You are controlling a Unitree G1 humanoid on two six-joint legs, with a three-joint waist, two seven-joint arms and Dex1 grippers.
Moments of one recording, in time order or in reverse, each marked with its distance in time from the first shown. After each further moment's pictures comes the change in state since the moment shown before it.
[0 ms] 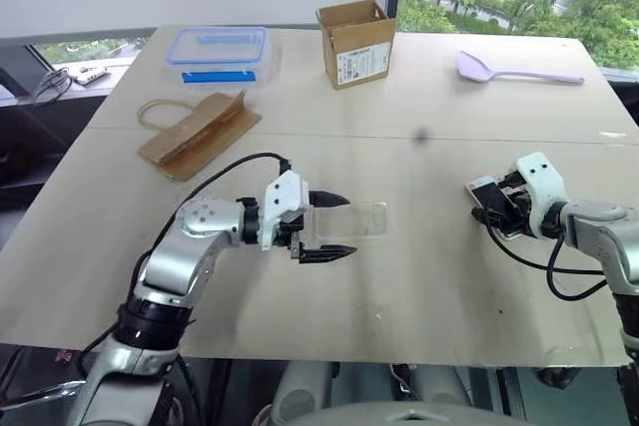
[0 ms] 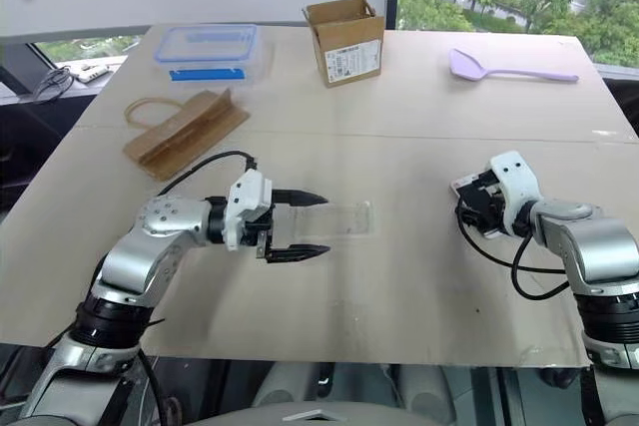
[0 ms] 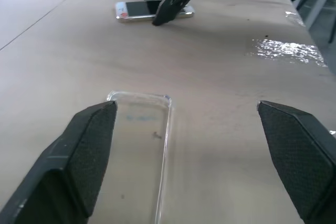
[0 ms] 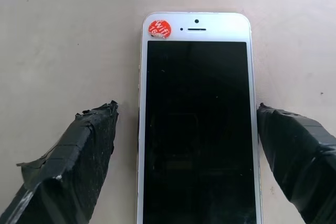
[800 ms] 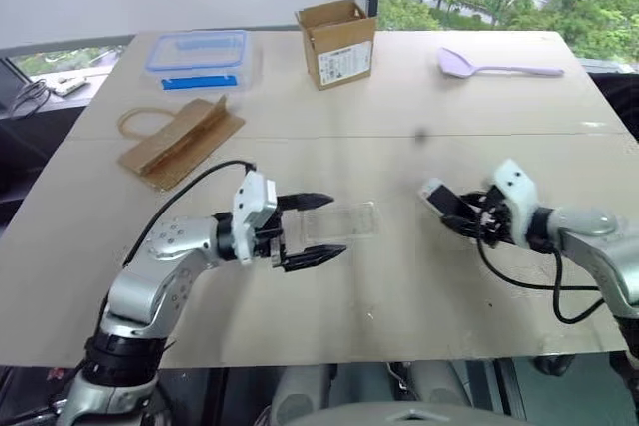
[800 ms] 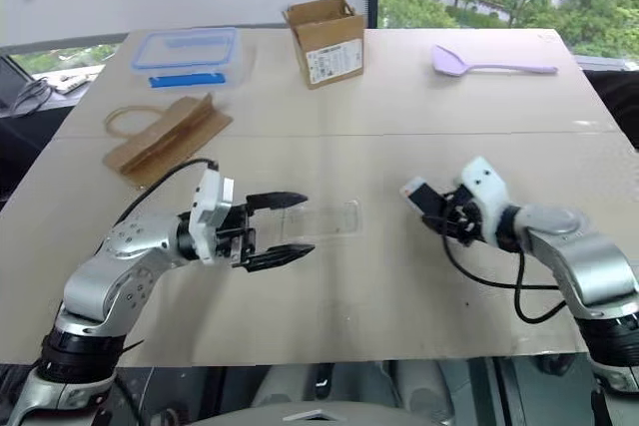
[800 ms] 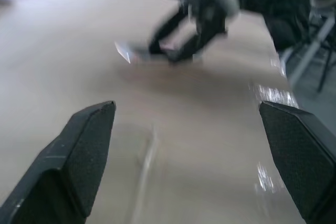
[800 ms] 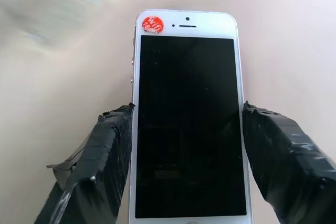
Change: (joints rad) left arm 0.223 0.059 0.159 -0.044 -0.189 0.034 0.039; right arm -0.029 -0.019 0.204 -0.161 0.043 -0.316 0.237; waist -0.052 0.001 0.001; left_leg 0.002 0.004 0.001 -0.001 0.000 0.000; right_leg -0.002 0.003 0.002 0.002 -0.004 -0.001
